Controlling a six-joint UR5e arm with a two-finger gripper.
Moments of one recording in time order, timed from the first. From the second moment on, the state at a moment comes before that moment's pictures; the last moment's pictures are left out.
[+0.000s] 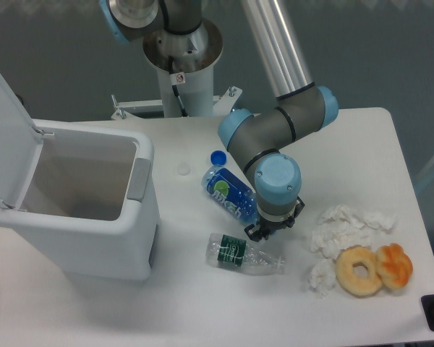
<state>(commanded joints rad) 2.52 -2.13 -1.64 -0.95 1.69 -0.04</state>
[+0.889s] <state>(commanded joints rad) 2.51 -2.11 -1.42 -0.95 1.61 0.07</state>
